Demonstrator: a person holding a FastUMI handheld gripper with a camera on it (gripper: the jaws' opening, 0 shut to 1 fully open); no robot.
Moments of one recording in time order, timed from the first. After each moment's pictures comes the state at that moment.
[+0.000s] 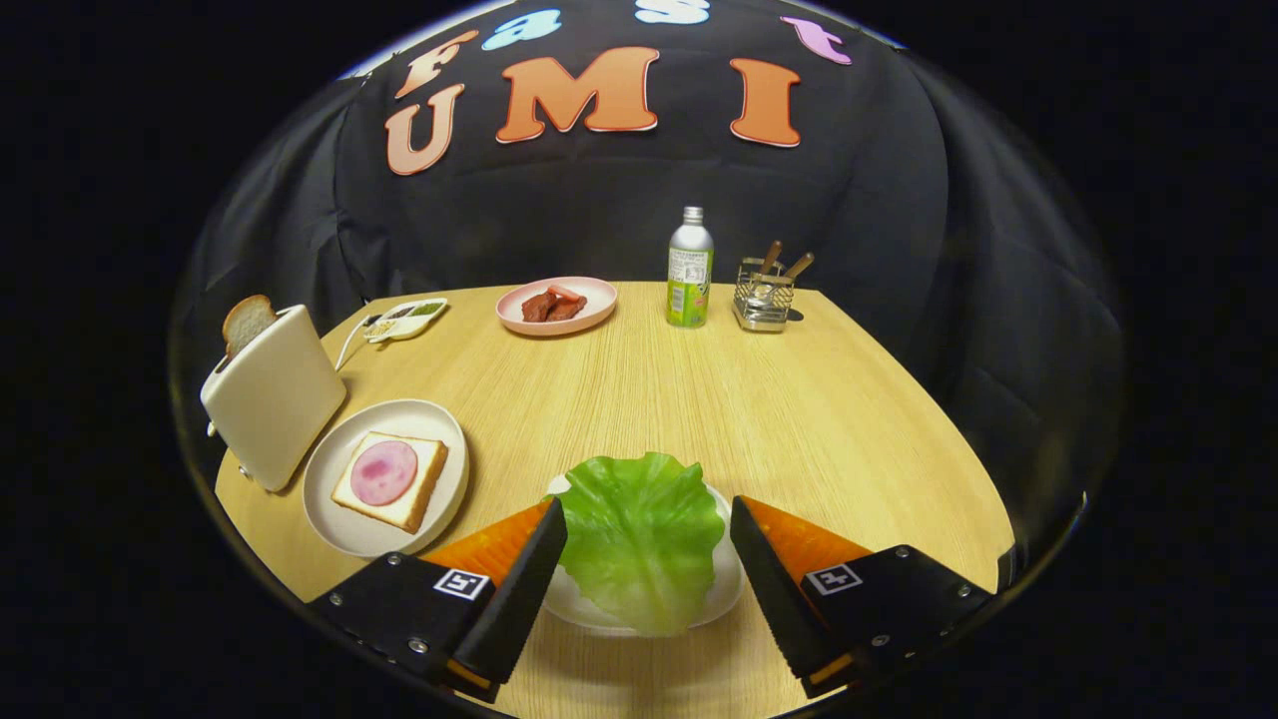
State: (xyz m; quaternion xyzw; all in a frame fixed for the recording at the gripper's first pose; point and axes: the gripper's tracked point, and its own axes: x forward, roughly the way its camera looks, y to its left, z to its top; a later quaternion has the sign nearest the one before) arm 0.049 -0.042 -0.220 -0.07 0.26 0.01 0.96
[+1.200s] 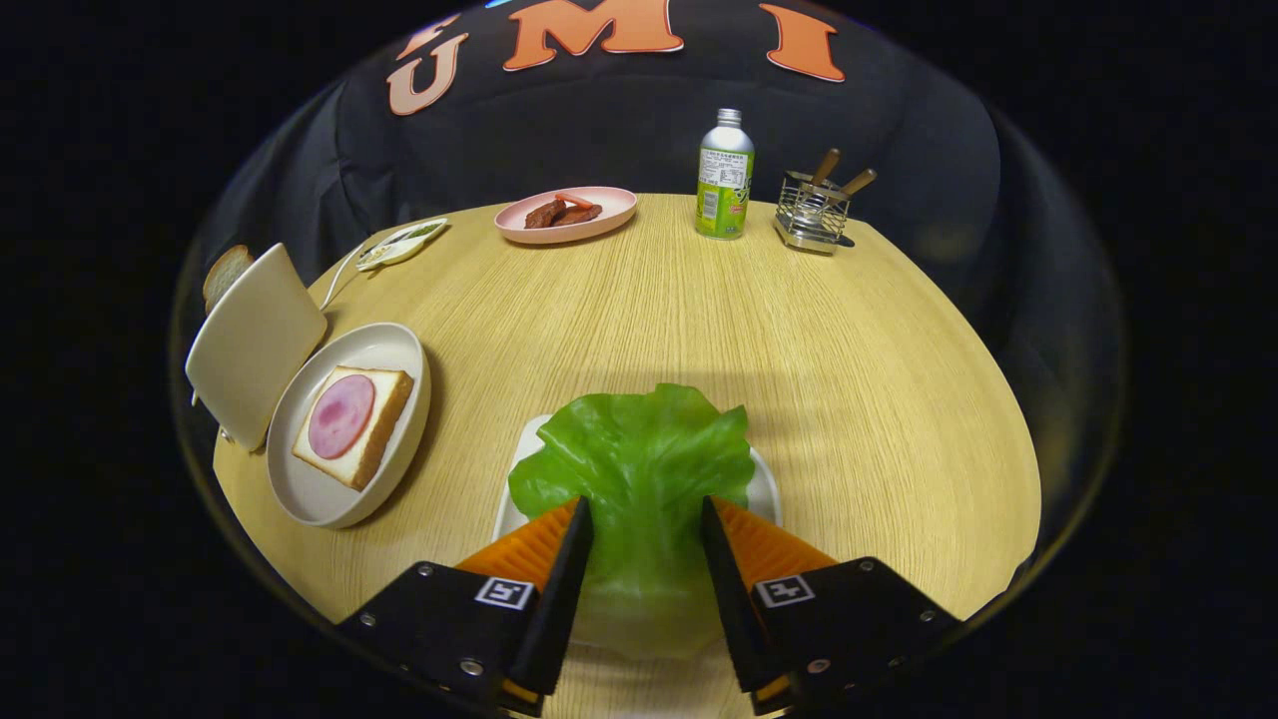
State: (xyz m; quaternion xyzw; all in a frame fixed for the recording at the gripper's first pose) arm 0.064 -0.046 -0.279 -0.08 0.36 0.04 0.93
